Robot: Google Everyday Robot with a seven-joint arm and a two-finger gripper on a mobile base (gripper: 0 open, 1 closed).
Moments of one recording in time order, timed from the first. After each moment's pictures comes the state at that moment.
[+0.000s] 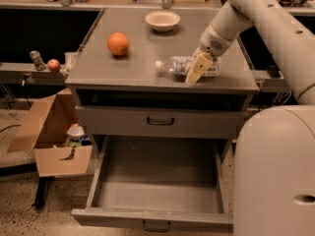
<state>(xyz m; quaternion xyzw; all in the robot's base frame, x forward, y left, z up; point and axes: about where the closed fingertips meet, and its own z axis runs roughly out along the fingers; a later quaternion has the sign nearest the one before) 0.707 -0.140 0.836 -0.57 0.79 0.13 0.20</state>
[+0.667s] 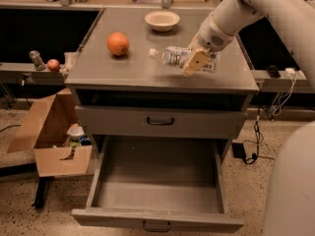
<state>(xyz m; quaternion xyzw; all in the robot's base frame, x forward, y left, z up) 0.682 -0.116 0.877 -0.61 0.74 0.11 0.25</state>
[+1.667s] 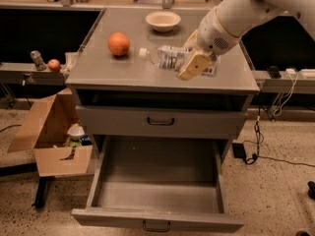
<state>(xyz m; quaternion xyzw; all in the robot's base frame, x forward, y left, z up) 0.610 -0.089 0.920 -0.64 0.70 0.10 0.29</state>
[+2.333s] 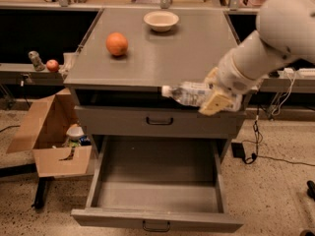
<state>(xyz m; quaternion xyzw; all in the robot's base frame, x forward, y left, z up) 0.560 -0.145 0.845 -0.62 0.74 0.05 0.25</state>
